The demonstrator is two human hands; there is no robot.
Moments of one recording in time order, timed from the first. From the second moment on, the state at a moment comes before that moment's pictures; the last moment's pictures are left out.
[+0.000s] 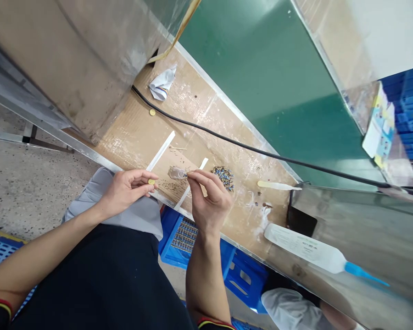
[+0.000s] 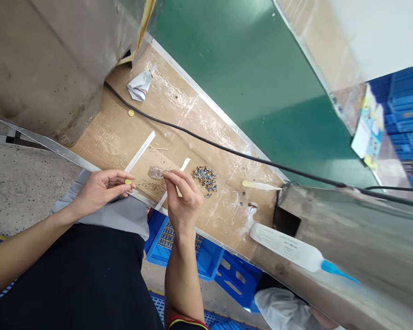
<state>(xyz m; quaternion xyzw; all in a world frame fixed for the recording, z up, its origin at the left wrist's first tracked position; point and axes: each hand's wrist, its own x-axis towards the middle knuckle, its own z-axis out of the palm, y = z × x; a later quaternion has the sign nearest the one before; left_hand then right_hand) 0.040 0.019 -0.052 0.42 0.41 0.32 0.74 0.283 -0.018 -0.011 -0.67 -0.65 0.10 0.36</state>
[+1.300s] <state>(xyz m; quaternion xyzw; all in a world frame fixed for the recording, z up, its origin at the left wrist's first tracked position) 0.038 0.017 -0.054 0.44 0.43 0.31 0.73 0.278 -0.022 -0.009 -0.69 -0.63 0.03 0.35</state>
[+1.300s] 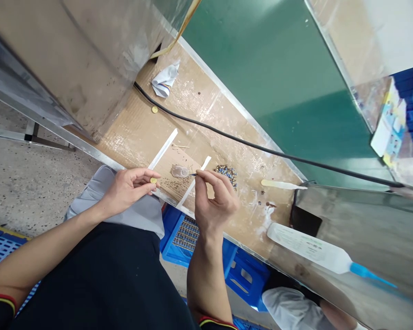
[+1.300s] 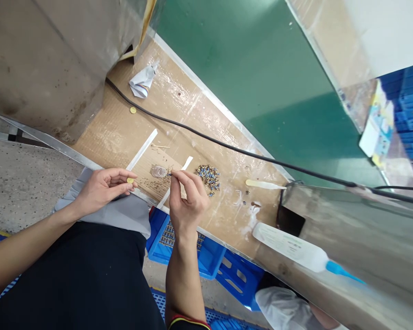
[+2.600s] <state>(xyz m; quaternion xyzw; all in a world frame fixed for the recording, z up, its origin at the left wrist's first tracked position) 0.048 -0.004 -0.014 0.60 0.40 0.37 0.58 0.235 -0.059 0.001 -0.60 -0.66 0.10 0.45</state>
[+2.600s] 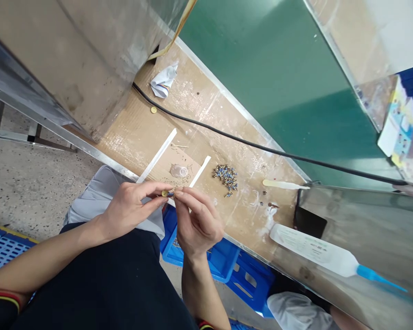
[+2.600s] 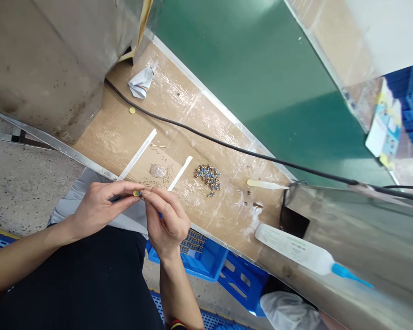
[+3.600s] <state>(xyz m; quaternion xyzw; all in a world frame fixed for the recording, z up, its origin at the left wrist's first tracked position) 0.049 -0.012 0.000 0.73 0.39 0.36 0.44 0.234 -0.067 0.000 -0.54 -0.74 0.00 0.42</state>
